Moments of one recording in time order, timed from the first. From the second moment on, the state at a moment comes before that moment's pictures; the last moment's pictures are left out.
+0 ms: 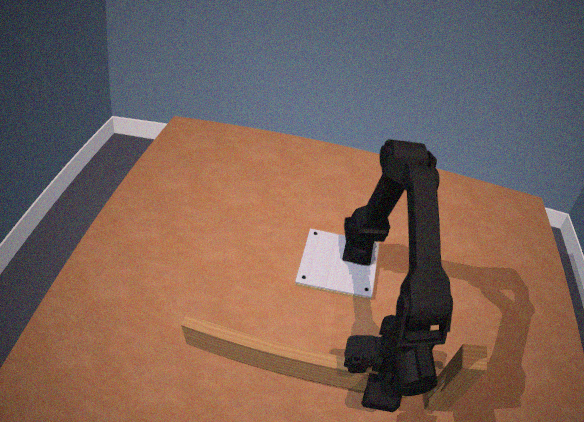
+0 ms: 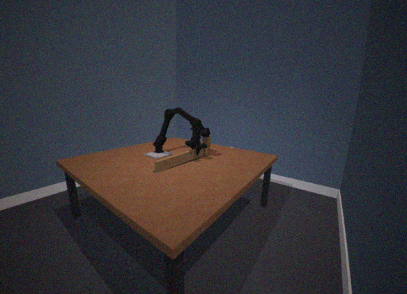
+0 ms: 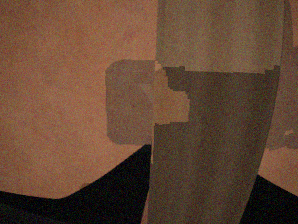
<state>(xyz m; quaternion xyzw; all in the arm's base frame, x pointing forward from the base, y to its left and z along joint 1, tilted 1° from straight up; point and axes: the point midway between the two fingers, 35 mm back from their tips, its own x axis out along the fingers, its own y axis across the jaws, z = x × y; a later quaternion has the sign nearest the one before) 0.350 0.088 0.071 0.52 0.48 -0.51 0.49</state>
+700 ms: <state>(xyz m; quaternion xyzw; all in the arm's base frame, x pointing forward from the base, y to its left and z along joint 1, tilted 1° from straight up) 0.350 0.088 0.074 0.52 0.48 -0.51 0.49</state>
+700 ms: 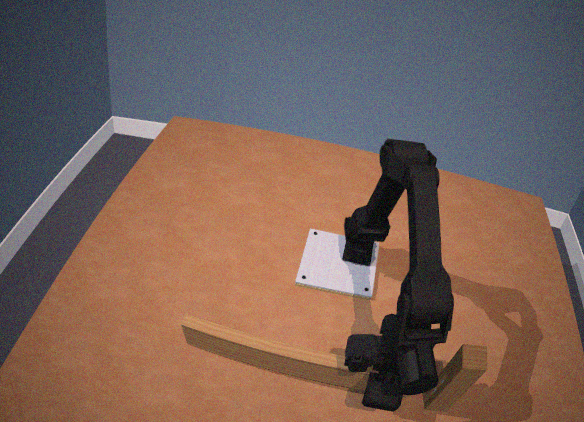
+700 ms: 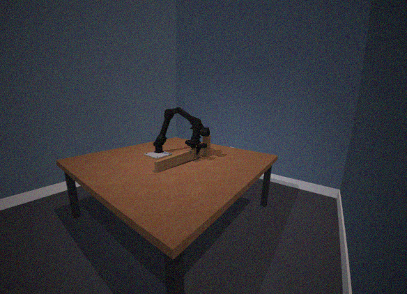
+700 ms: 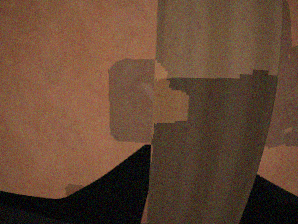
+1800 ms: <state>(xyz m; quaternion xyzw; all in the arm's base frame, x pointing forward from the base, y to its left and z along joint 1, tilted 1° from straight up) 0.350 0.088 0.080 0.52 0.48 -0.51 0.49</state>
